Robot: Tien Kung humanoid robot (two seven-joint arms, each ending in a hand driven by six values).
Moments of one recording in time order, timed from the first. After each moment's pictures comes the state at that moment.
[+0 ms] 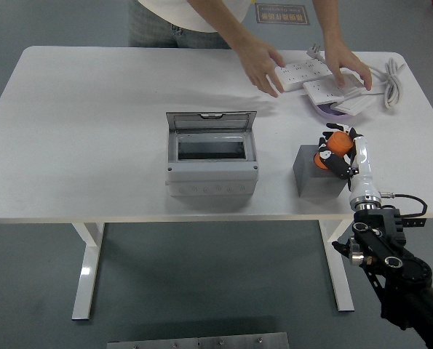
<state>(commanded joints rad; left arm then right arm) -0.13 0.43 -0.49 -0.42 0.11 0.15 0.19 0.33 -0.10 1.18 0.83 -1.13 -0.39 0.47</state>
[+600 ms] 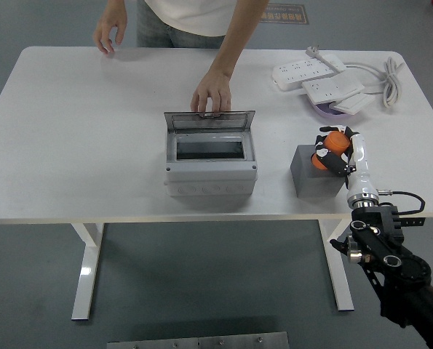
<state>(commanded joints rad) -0.14 0.43 -0.50 -0.42 0.12 0.15 0.20 0.34 -0.11 1.16 0.87 -1.14 -0.39 0.44</state>
